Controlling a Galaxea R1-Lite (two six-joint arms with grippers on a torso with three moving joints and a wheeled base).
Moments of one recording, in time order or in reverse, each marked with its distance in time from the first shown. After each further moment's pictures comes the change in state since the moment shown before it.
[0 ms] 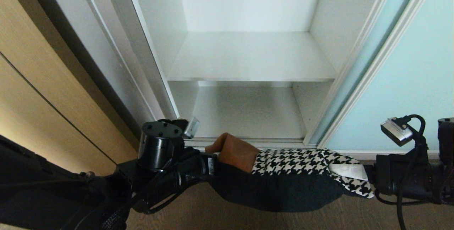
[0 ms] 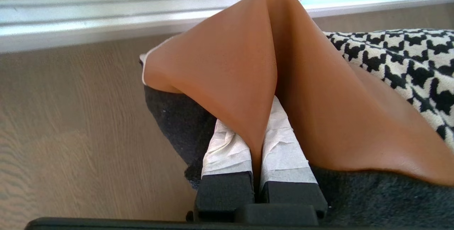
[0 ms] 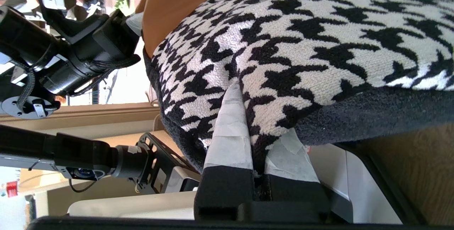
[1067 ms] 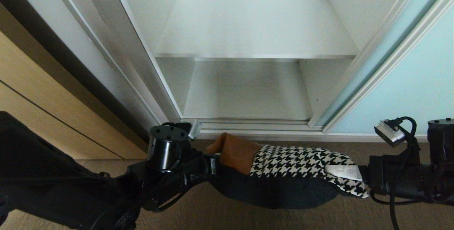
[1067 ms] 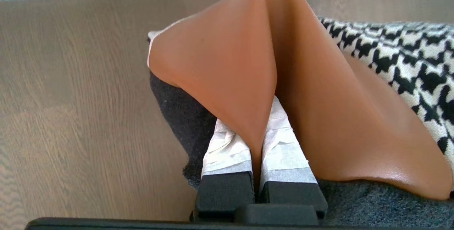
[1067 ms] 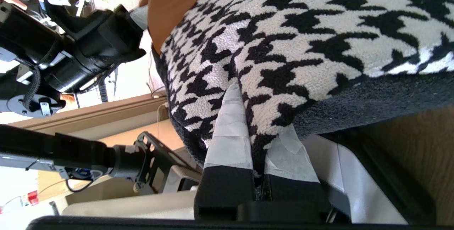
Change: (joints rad) left arm 0.007 0.077 -0.001 -0.068 0.020 -0.002; right arm 0.005 0.048 0.002 -0.033 0.000 -0.001
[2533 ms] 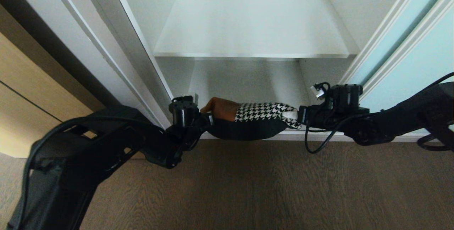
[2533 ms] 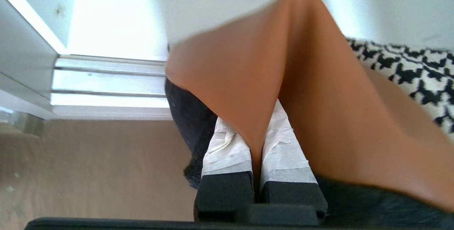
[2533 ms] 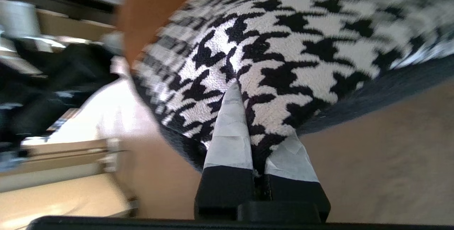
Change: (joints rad) left arm 0.265 0.556 -0.716 -0.104 0.061 0.112; right arm -0.028 0.789 -0.860 -0.109 -0.069 -0.146
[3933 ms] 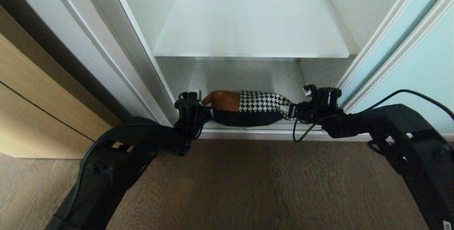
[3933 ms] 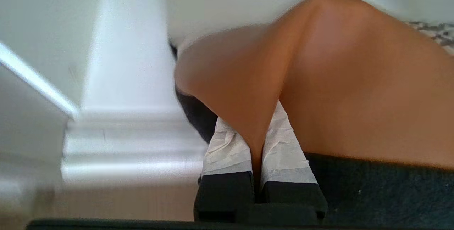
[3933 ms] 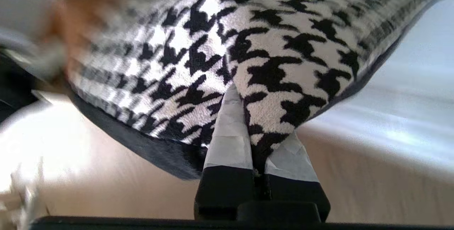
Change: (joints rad) left arm 0.057 0.269 -0.491 0.116 -0.007 0.110; right arm -0.042 0.380 -0.570 0.095 -0.096 -0.084
